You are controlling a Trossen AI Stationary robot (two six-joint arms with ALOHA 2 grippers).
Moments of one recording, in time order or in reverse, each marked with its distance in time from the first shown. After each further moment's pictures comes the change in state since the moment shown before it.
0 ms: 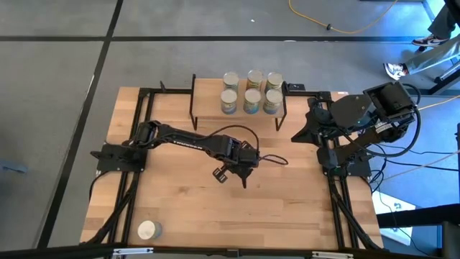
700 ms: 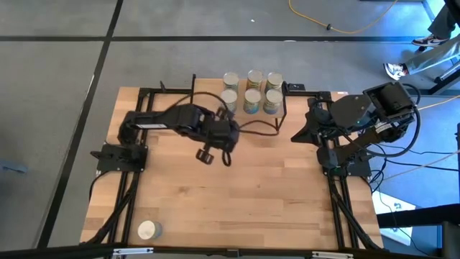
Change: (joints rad) left arm 0.007 -0.181 0.444 -0.515 -0.217 -0.251; right arm 0.000 0.000 -0.001 0.000 0.000 0.000
